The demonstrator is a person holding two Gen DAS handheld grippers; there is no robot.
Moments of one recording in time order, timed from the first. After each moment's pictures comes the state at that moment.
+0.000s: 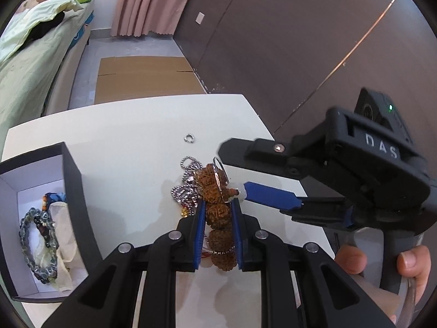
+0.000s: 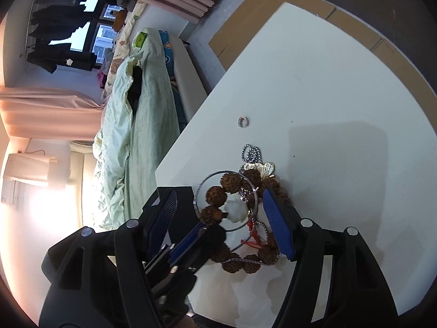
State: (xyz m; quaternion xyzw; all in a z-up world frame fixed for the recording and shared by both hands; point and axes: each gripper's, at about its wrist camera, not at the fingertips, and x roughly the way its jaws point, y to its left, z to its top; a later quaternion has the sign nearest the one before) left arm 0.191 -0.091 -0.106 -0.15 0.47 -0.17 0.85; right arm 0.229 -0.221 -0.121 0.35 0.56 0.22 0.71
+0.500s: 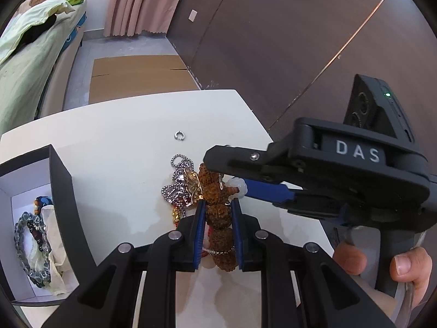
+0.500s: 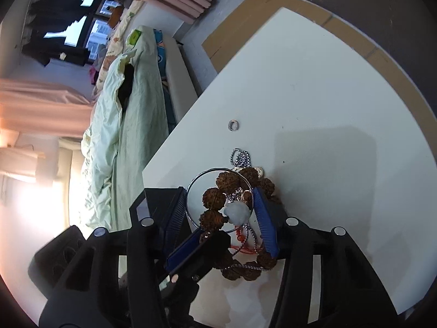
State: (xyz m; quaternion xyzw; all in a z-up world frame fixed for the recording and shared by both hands) left arm 0.196 -0.097 -0.111 -0.14 0.48 -0.18 0.85; right arm 0.227 -0.215 -0.117 0.32 0.56 0.21 0.74
